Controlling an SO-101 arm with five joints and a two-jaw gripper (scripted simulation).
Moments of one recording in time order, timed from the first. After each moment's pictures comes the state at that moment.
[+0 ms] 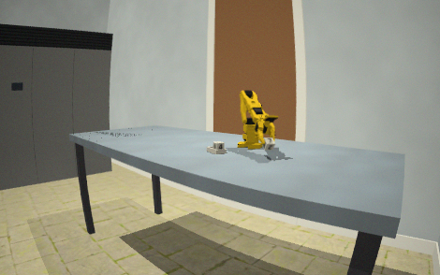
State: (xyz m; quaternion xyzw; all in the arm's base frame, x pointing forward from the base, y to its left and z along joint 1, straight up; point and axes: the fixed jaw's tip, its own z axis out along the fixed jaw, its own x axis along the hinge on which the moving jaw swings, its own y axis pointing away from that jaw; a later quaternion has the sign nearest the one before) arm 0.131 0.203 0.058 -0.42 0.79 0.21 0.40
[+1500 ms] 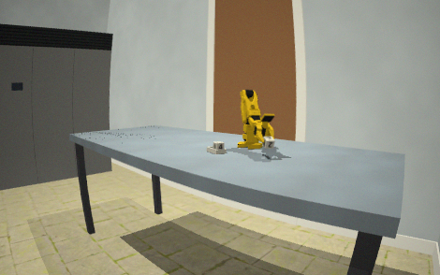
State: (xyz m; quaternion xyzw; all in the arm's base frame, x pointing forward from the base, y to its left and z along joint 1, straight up) arm 0.131 0.202 0.063 -0.38 0.74 0.26 0.50
